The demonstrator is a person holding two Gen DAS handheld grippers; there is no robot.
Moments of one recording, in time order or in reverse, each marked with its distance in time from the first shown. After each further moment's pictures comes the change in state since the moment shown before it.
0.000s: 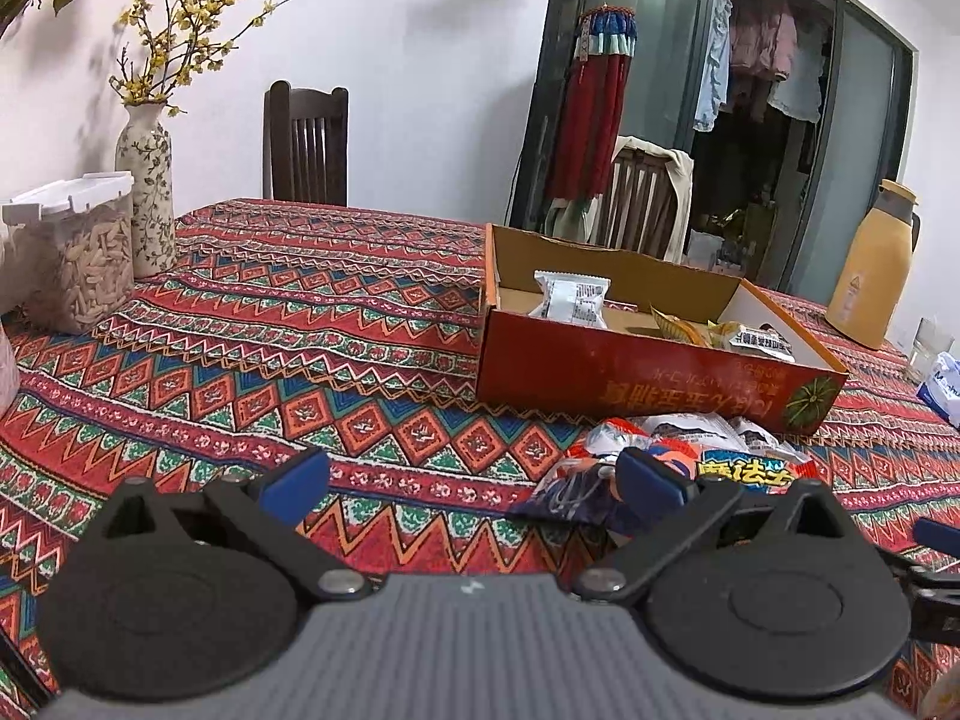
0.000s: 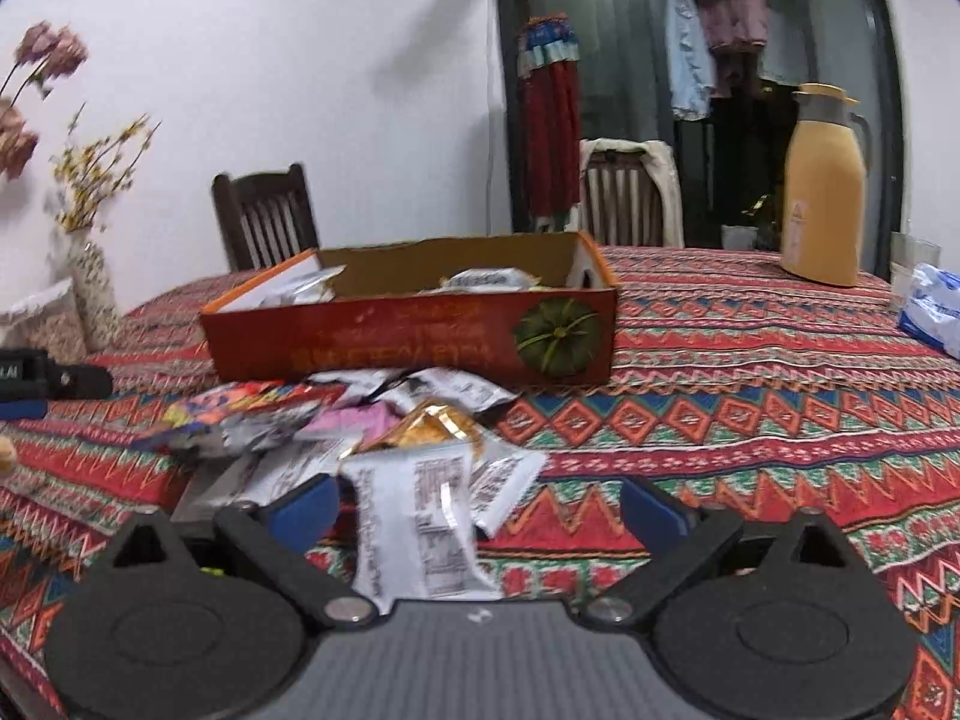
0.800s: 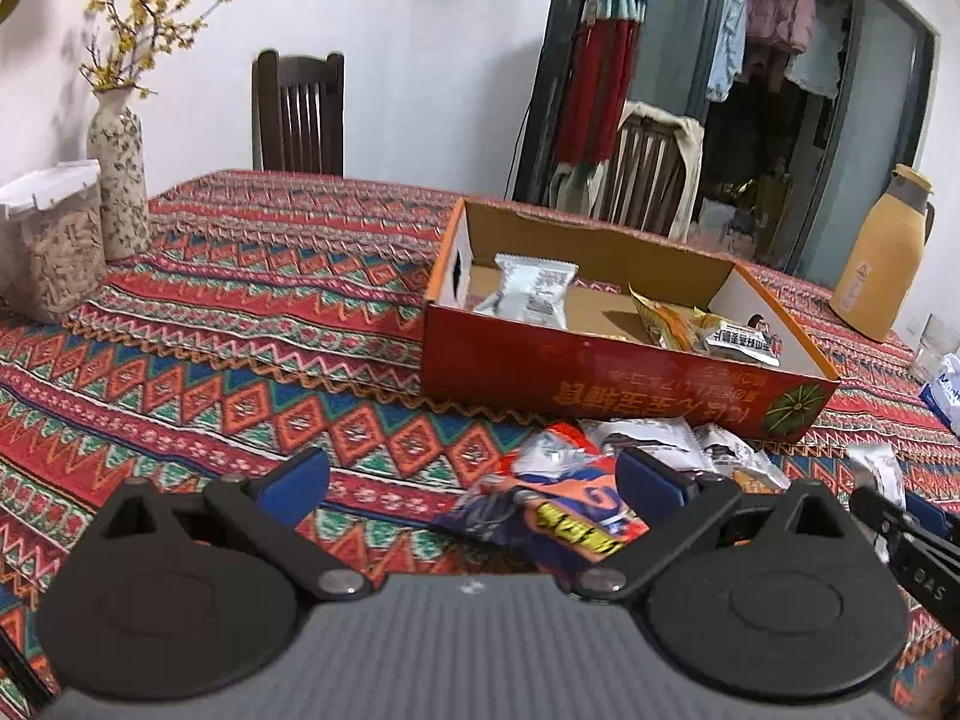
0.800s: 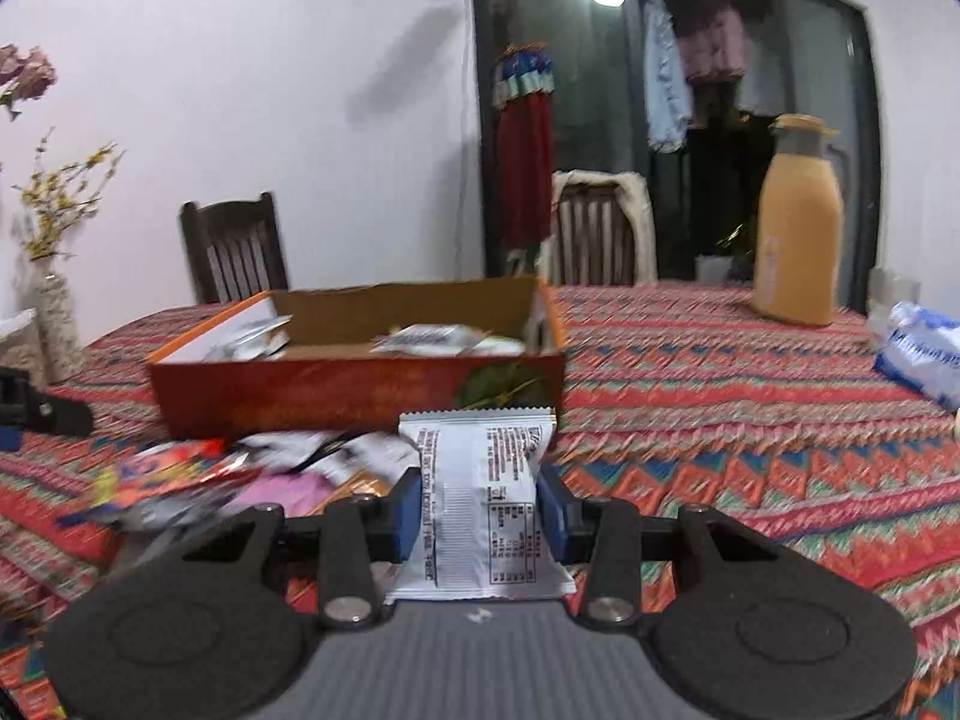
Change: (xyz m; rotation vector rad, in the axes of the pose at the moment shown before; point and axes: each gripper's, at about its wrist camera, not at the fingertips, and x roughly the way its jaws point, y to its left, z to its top) left arm 0.022 -0.047 0.024 -0.020 0.099 0.032; right arm 0.012 -0.029 0.027 0.006 -0.084 -0.077
